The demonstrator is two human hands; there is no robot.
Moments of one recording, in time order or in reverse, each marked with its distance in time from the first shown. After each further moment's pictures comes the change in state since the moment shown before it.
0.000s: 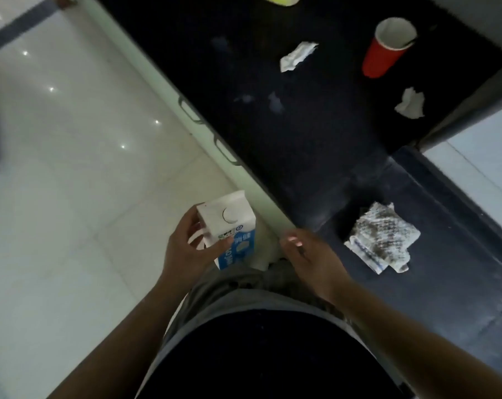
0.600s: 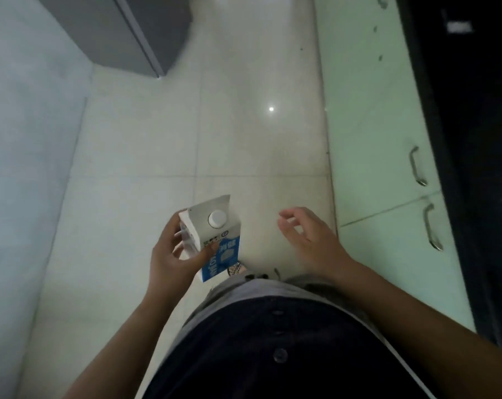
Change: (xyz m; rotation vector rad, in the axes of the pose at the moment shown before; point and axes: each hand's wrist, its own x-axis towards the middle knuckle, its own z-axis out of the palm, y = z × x) left_hand -0.109 -0.132 -0.294 -0.255 0.713 -0.185; right_hand 0.076 -0.267 0.265 -0.252 -0.459 -0.473
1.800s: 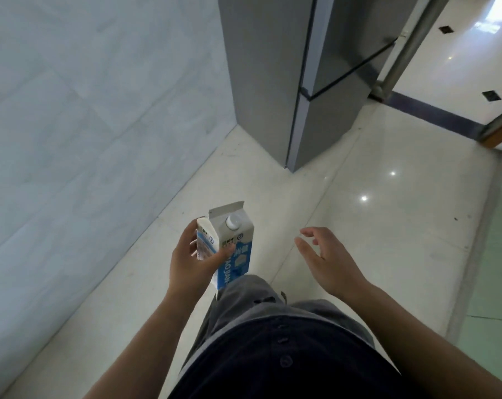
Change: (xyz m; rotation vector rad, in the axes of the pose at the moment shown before) left_hand 0.504 0.081 -0.282 -0.241 0.566 -0.193; right_hand 0.593 -0.335 0.110 -0.278 -0.373 -0.290
